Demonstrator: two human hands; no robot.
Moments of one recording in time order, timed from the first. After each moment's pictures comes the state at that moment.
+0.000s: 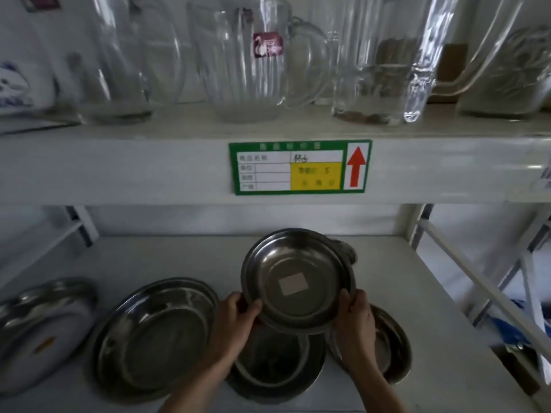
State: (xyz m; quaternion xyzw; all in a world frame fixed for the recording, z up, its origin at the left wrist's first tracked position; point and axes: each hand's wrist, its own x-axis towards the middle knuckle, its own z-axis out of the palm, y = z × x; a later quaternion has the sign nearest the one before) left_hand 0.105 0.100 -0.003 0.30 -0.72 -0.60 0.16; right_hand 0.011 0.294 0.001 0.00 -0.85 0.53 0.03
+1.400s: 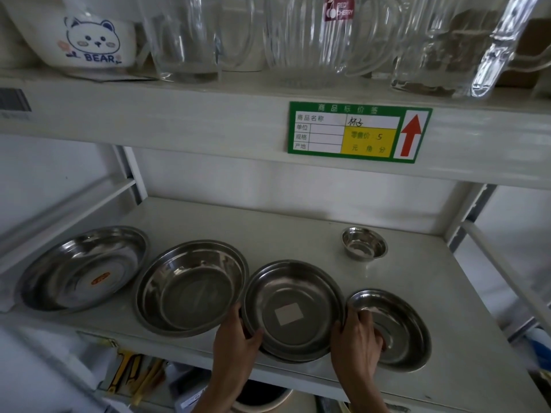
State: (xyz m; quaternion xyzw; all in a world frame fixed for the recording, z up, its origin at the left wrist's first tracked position) left_hand 0.193 0.143 -0.036 0.35 -0.79 -0.43 0.25; right_hand 0.056 0.293 -0.051 0.10 -0.97 0.22 0.03
